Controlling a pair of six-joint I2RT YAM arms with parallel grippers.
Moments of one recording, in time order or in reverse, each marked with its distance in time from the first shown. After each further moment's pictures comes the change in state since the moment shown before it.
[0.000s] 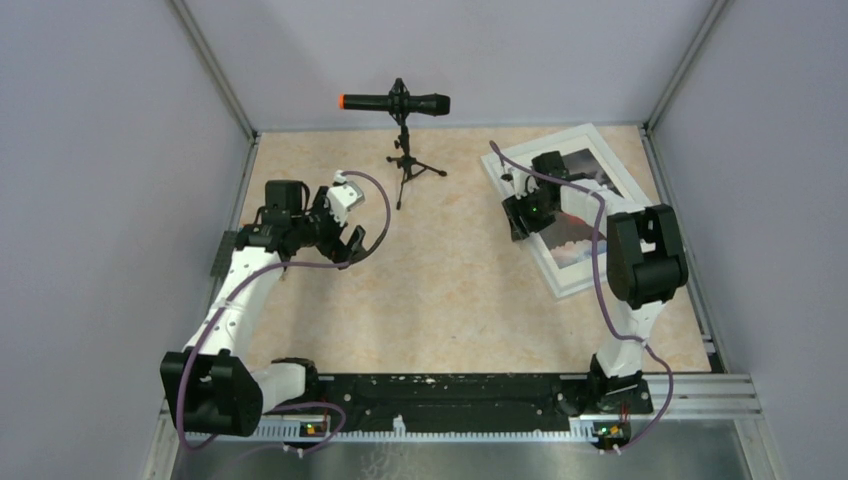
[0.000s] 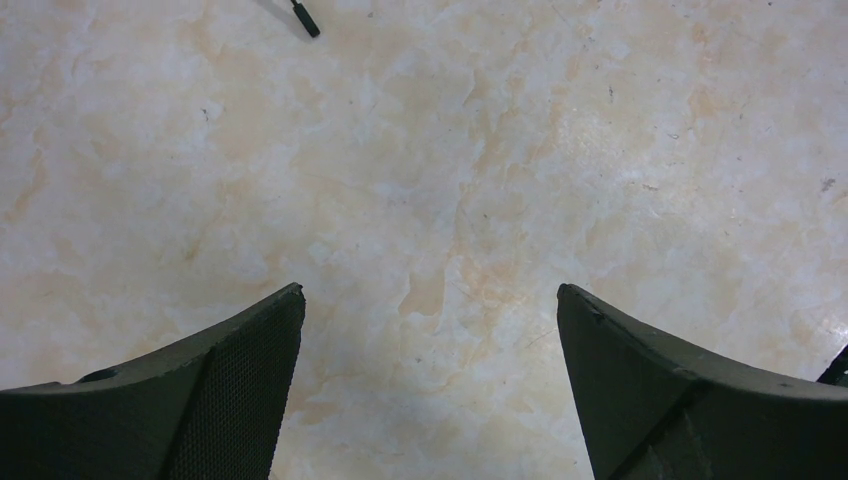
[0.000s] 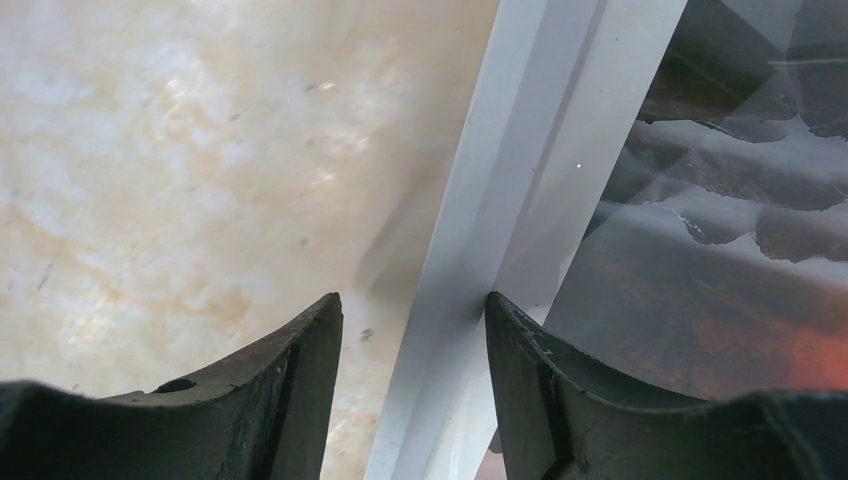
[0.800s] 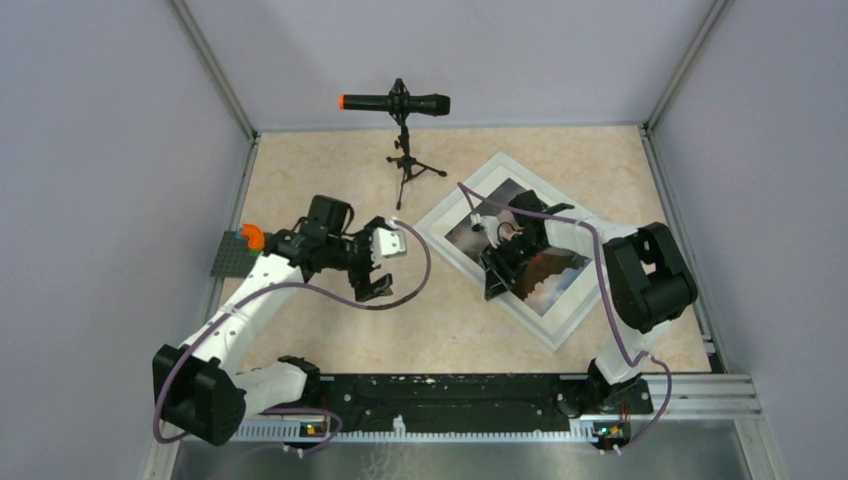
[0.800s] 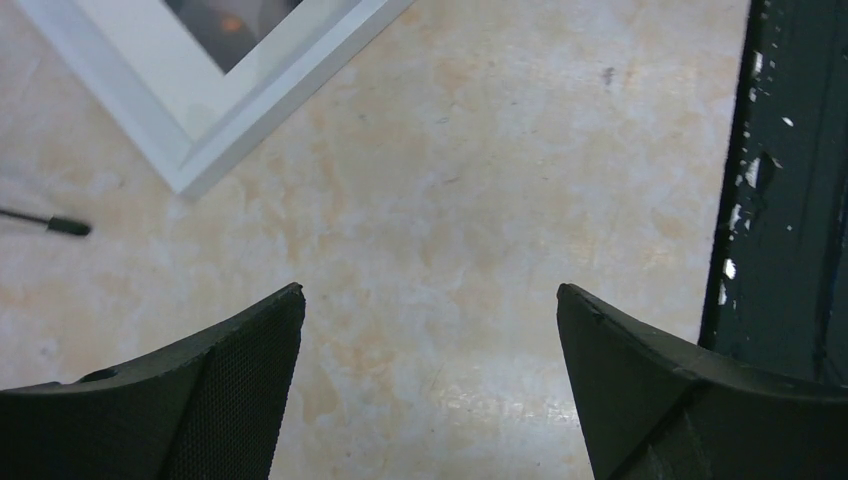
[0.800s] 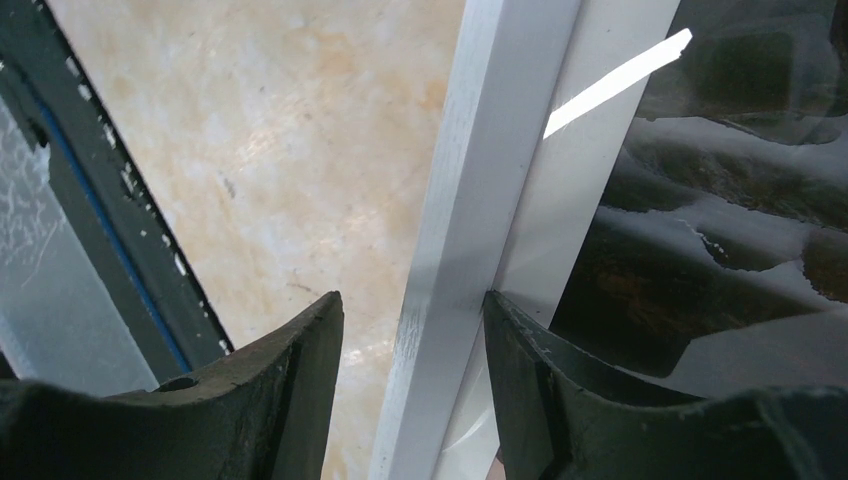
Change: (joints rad) left arm -0.308 -0.019 -0.024 -0.152 0.074 0.276; right arm 0.192 -0.166 -0.280 -0.128 -0.466 -0.111
